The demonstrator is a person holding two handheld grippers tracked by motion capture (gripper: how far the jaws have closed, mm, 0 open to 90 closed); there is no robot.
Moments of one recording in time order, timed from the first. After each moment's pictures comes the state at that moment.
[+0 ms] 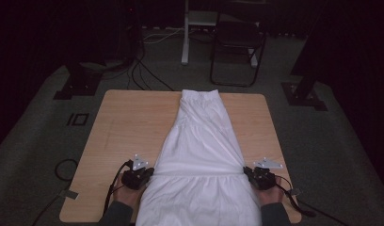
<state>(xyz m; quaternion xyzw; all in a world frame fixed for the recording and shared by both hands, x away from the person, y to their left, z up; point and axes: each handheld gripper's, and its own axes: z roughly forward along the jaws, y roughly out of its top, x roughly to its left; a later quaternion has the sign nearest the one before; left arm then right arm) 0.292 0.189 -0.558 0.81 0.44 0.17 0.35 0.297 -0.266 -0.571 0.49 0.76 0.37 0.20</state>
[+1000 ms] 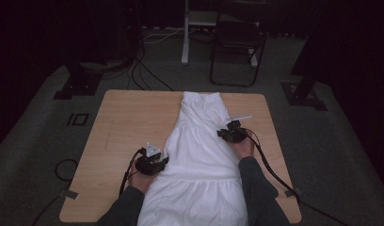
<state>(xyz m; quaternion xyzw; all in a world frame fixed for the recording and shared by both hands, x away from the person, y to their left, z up) 0.347 0.152 -0.563 0.79 0.44 0.20 0.37 0.467 -0.194 -0.538 0.44 0.80 0.37 0.17</state>
